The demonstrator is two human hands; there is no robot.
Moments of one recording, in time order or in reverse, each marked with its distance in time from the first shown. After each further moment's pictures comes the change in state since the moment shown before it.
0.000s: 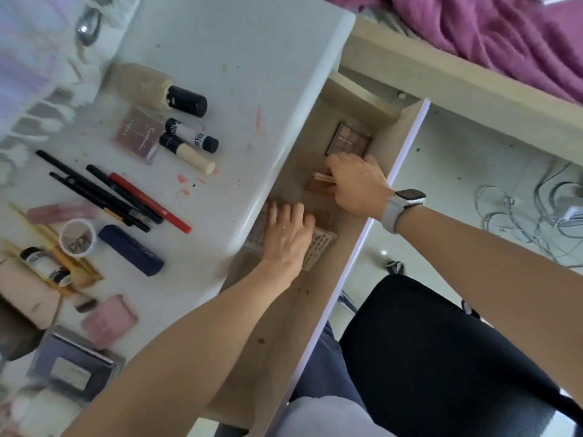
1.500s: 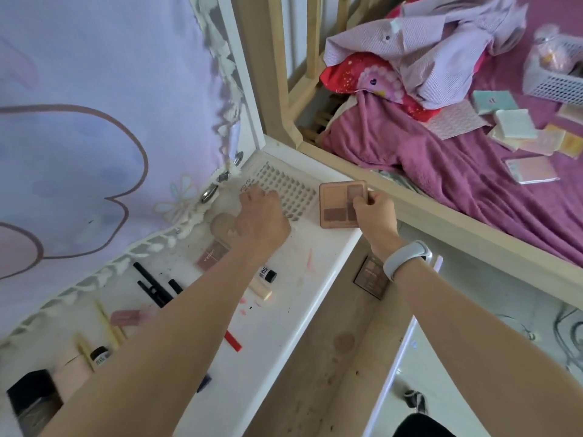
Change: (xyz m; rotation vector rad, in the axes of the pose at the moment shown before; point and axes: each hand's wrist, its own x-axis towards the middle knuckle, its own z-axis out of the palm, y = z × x) left_hand 0.083 -0.164 -0.161 -0.450 0.202 -0.464; right_hand 0.098 -0.032 -0.126 1.038 0.393 0.505
